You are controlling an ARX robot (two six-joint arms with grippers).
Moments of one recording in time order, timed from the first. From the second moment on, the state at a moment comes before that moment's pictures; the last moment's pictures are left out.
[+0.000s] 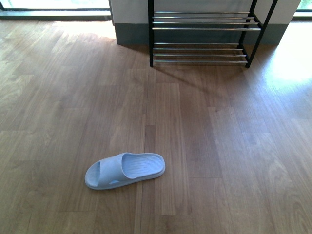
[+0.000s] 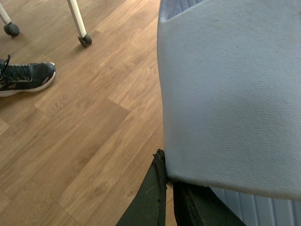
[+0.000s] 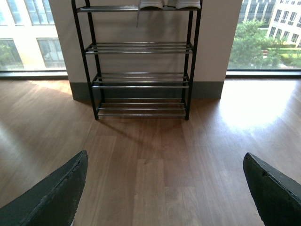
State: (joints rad) left arm -0.09 0.86 0.21 0.10 -0.60 -0.28; right arm 0.00 0.00 0.02 0.00 0.00 0.00
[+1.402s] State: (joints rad) left arm -0.08 0.87 0.21 0.10 -0.60 -0.28; right arm 0.07 2.16 0.47 0.67 -0.37 -0.81
